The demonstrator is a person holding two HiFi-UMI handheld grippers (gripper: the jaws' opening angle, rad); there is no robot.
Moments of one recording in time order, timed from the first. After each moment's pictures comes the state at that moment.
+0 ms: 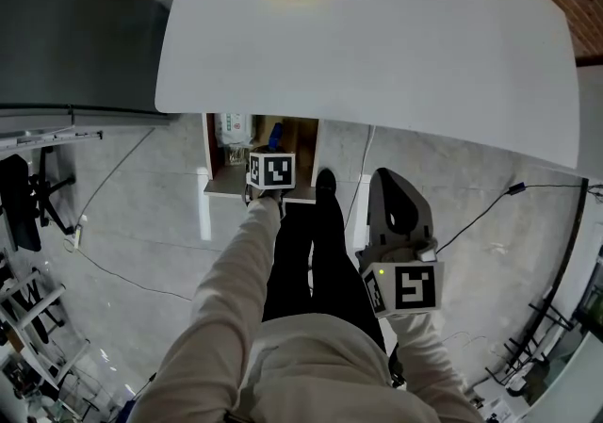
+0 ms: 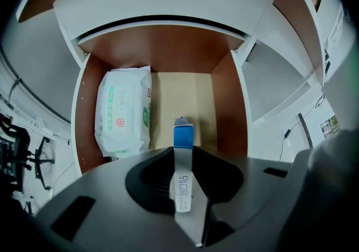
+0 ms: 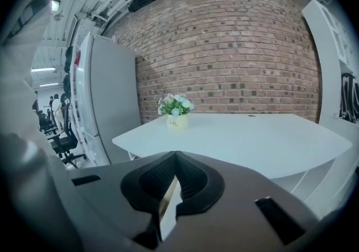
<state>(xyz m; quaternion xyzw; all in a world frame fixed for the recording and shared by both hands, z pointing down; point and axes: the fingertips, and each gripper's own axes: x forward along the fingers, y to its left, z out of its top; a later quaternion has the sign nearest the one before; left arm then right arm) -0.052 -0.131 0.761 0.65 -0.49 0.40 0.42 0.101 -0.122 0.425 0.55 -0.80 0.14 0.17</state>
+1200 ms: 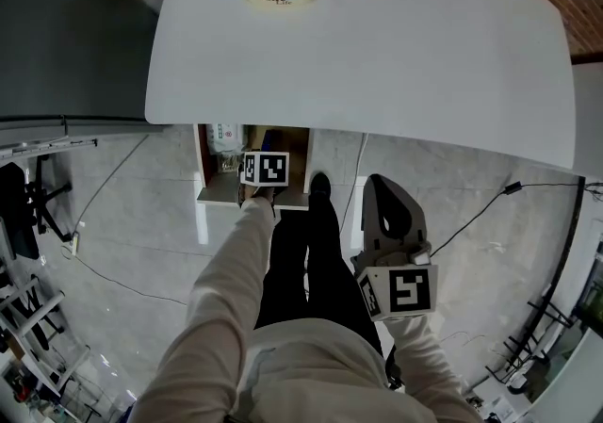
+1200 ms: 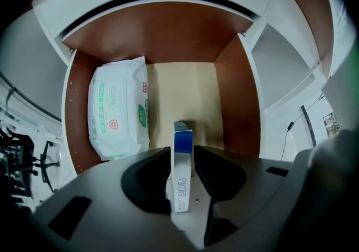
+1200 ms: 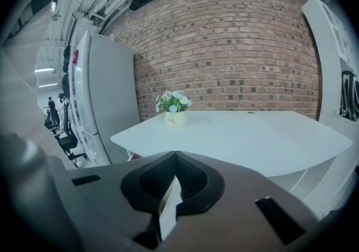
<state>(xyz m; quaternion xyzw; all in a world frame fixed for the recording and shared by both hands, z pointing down) -0.054 -0.139 0.784 0.63 -0.47 0.44 0.42 0.109 -0.127 0.435 0.55 -0.80 0.15 0.18</state>
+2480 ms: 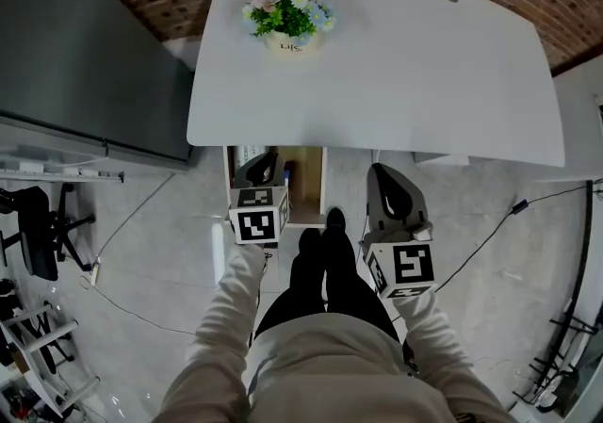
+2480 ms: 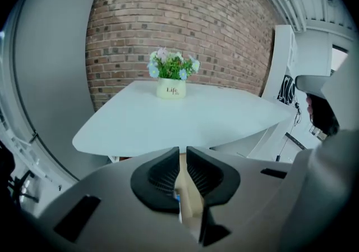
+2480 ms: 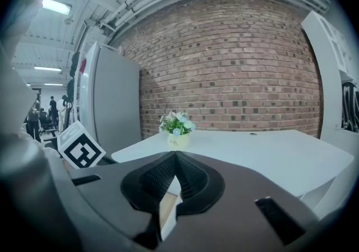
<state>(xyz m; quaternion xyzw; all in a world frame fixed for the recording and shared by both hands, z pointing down) -0.069 -0.177 0.512 0.78 -0.53 0.24 0.24 0.098 -0.131 0.380 0.56 -0.81 0.10 0.13</state>
